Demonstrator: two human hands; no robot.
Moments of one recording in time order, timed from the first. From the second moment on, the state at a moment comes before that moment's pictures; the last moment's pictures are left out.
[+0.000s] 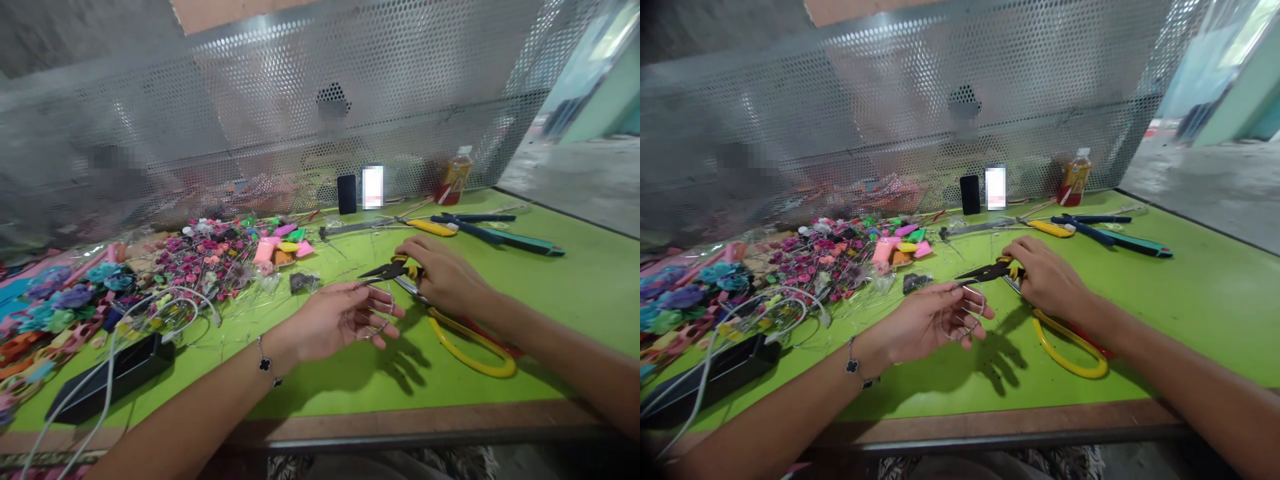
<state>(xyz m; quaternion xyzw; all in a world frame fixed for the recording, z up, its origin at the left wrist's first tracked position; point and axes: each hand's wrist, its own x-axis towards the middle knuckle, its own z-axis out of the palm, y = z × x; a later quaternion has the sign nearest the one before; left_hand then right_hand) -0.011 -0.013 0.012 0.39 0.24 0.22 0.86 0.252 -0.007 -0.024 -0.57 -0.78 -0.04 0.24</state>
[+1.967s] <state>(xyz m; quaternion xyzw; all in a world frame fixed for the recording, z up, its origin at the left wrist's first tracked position) 0.027 -0.076 -0.072 0.94 -0.09 0.04 0.33 0.238 0.176 -0.038 -0.55 -0.83 -0.06 -0.04</state>
